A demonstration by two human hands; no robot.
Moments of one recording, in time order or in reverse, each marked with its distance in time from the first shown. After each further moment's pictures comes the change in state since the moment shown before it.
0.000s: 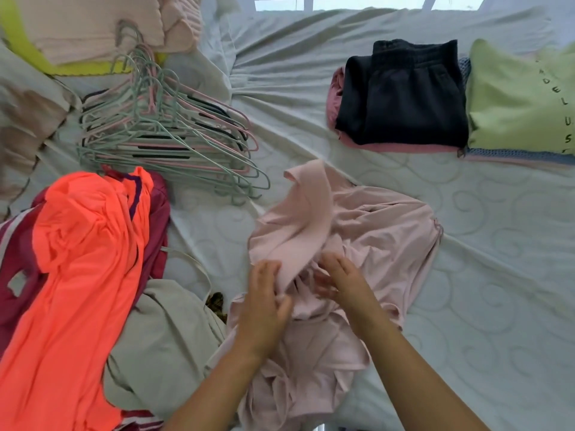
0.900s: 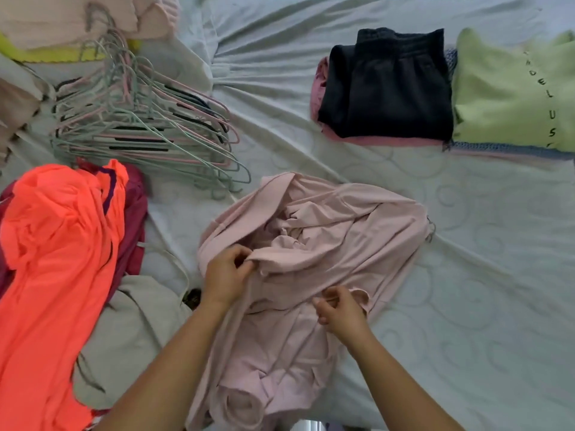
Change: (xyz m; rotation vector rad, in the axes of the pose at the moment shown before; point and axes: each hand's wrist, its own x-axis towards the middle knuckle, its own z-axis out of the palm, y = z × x) left_hand 0.054 -0.016 -0.005 0.020 0.050 -0.177; right_hand 0.000 0.054 -0.044 -0.453 0.115 0.224
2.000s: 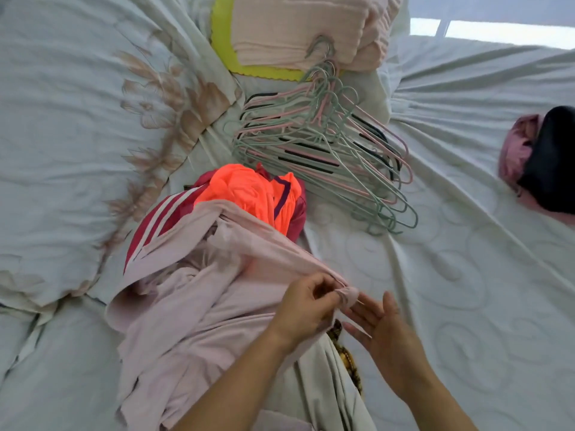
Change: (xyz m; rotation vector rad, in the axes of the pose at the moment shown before) left_hand -0.010 -0.052 -0.143 -0.719 -0.144 -0.179; right_hand -0.021 -0.118 0.163 0.539 -0.388 -0.028
